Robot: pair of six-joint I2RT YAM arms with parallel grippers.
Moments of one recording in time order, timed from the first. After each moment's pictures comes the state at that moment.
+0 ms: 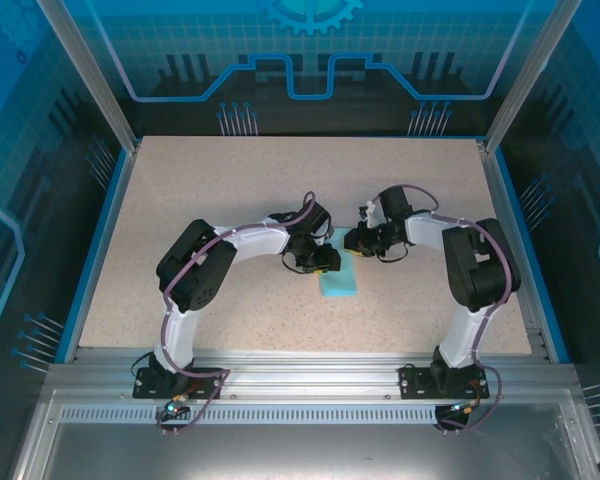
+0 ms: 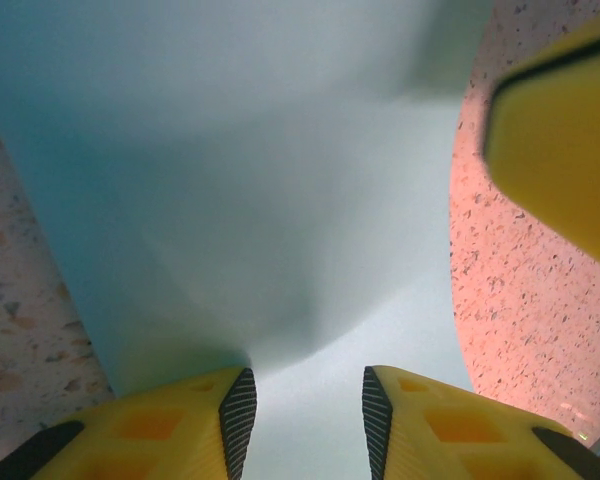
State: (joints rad) left arm -0.67 2.06 1.34 -0.45 0.41 -0.67; right arm 0.24 1.87 1.03 -0.31 -0.68 0.47
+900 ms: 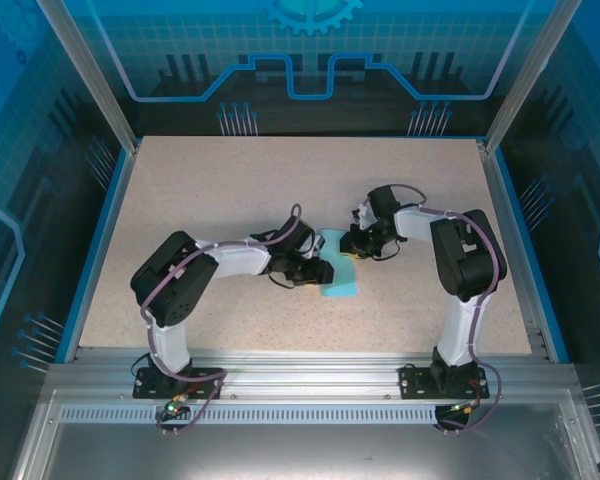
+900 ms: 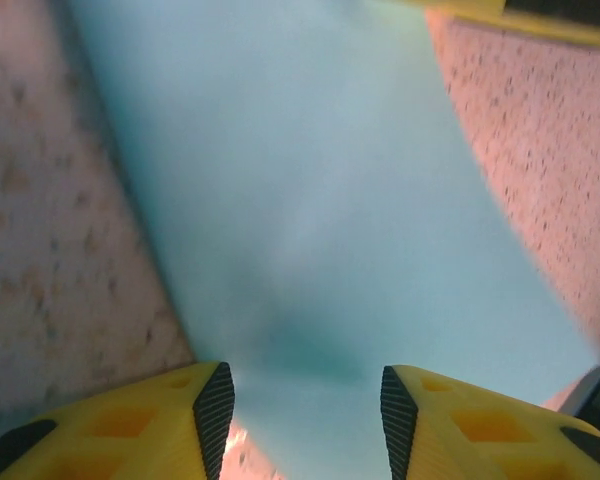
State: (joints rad) left arm -0.68 1.86 1.01 -0.19 0.47 -0.67; right arm 0.28 1.96 1.13 -0.44 -0.59 0.44
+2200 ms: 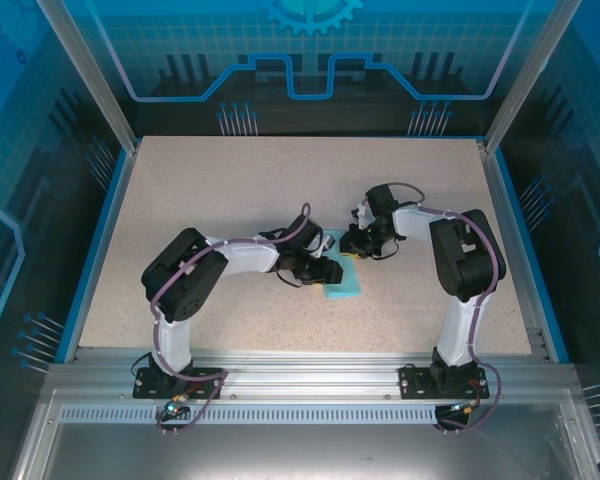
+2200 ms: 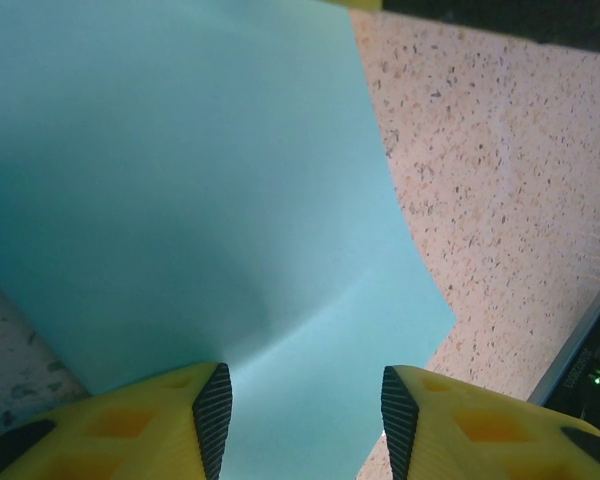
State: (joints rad) left arm -0.70 1.94 1.09 -0.17 0.52 -0.64; right arm 0.29 1.96 1.15 -0.48 -0.55 0.43
